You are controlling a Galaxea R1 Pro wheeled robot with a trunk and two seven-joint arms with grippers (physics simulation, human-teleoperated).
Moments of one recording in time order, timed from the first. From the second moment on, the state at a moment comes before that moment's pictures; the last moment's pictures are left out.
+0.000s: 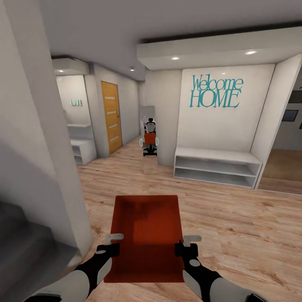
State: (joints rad) left arm -0.69 -0.10 -0.03 -0.17 0.06 0.00 0.19; right arm -0.66 0.10 0.86 -0.17 -0.76 -0.29 -0.29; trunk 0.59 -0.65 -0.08
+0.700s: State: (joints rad) left arm -0.68 -0.09 -0.09 -0.17 0.10 0.00 0.18; right arm -0.66 0.09 1.15 -0.18 -1.06 -0.32 -0.32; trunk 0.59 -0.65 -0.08
